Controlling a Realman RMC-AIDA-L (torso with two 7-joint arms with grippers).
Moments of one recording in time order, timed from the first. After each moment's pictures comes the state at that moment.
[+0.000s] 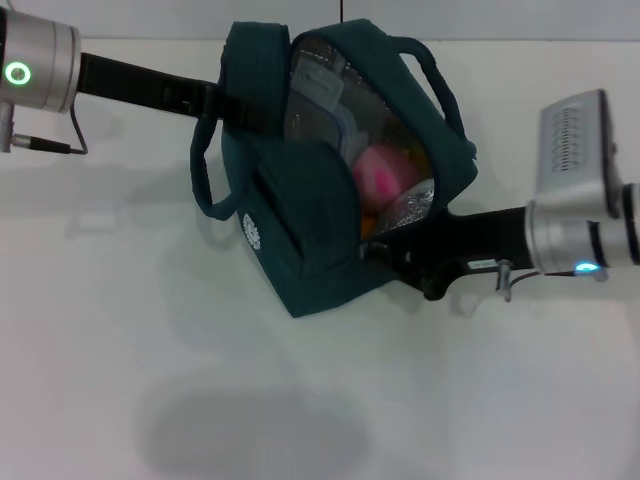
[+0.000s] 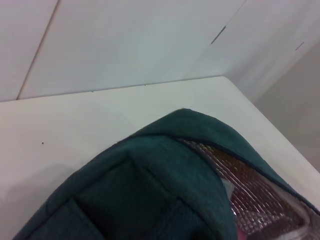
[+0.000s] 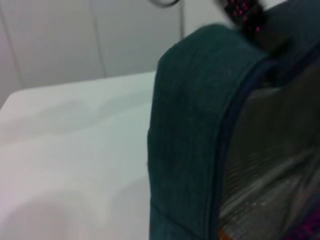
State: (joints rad) left arm -0.79 -1.92 0.84 0.71 2.10 1.54 -2.21; right arm 0.72 2.02 -1.58 -0.47 -1.45 -1.09 1.25
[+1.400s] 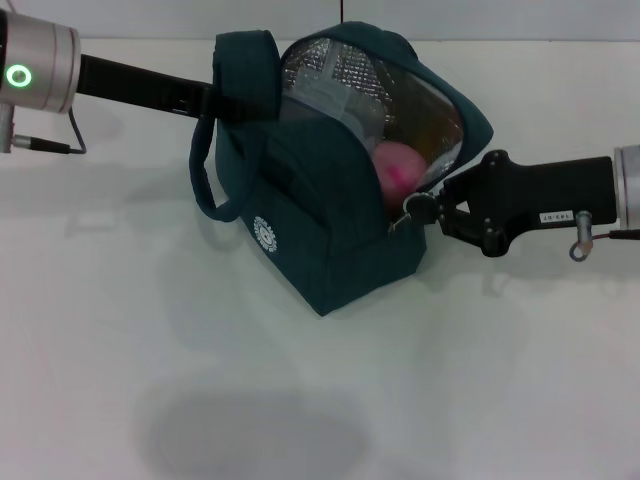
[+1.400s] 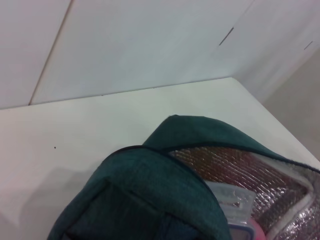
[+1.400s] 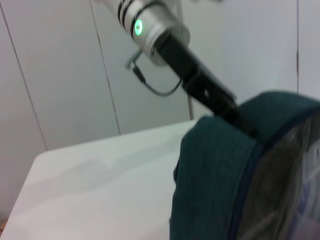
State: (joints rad) left arm -0.78 -1.92 0.84 0.71 2.11 1.51 -2.18; right arm 0.64 1.94 -1.35 -0.64 -1.53 -1.37 1.37
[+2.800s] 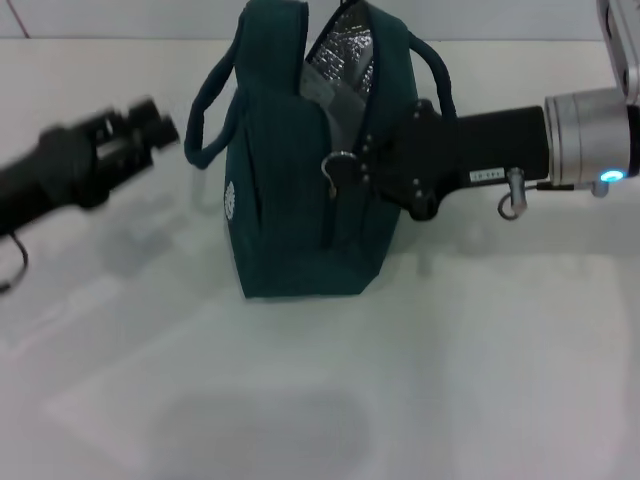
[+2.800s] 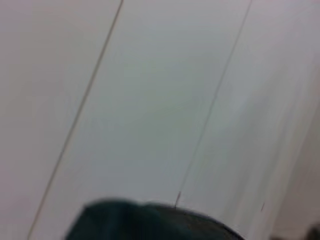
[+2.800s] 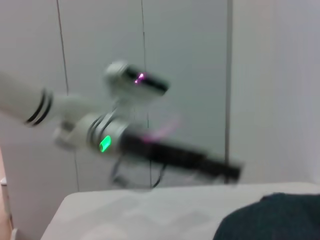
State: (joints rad) left arm -0.37 -2.01 0.64 0.52 1.58 1.70 -1.35; right arm 0.76 2.01 -1.28 -0.63 -1.52 -1.43 1.28
